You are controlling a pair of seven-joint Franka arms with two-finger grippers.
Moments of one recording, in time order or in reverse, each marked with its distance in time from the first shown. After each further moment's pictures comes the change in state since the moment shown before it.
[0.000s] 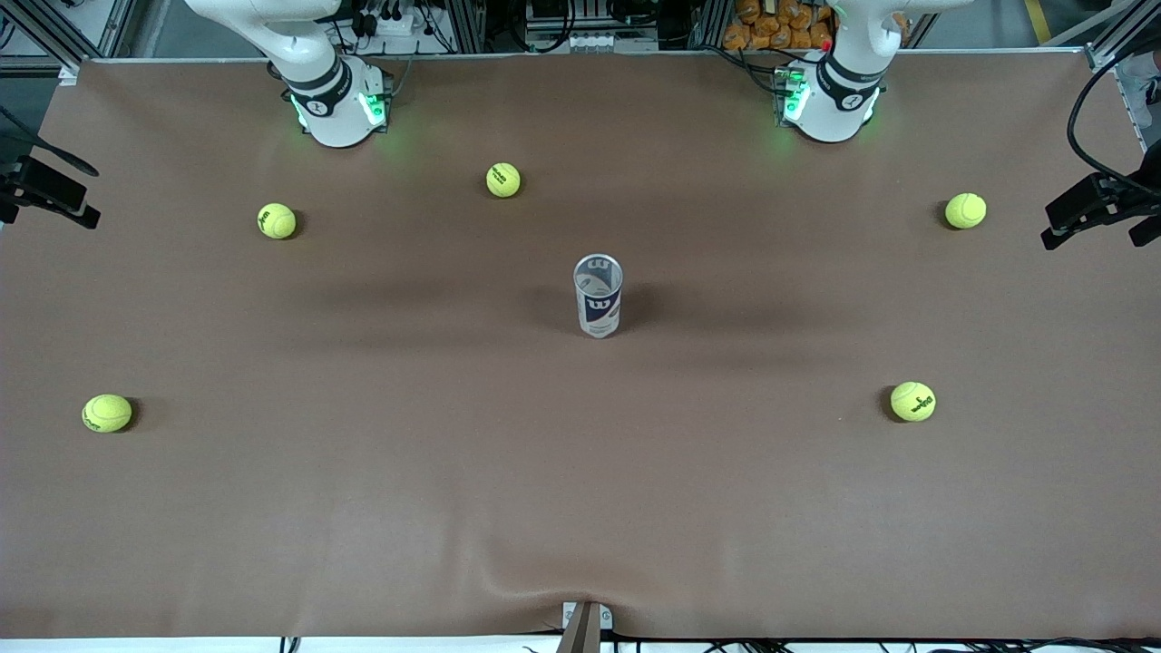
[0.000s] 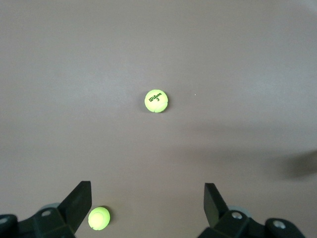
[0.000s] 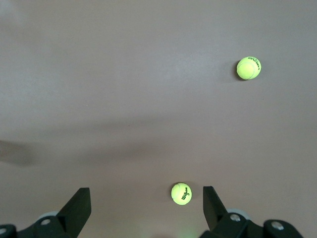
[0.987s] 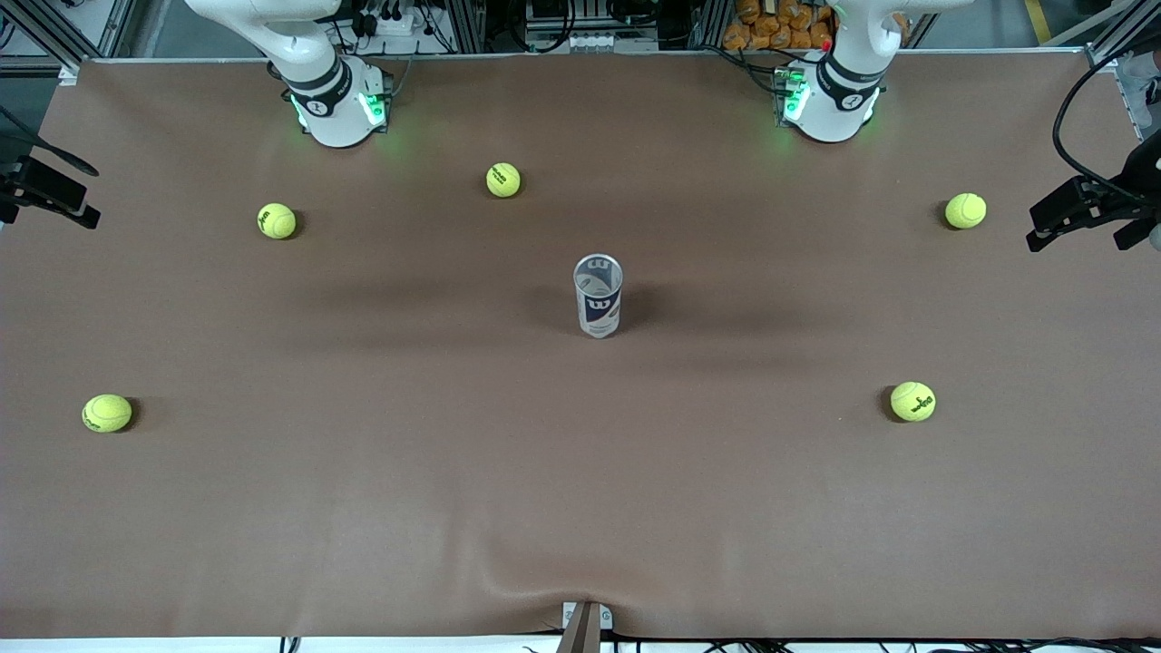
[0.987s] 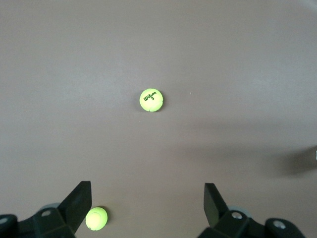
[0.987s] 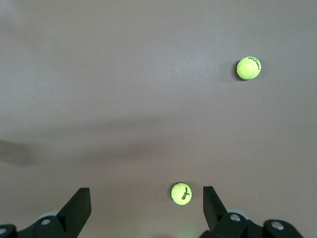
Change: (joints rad) left arm -0.003 0.005 -0.017 0.000 -0.001 -0.003 -0.005; right arm 0.000 0.000 0.000 0.000 0.000 0.000 0.000
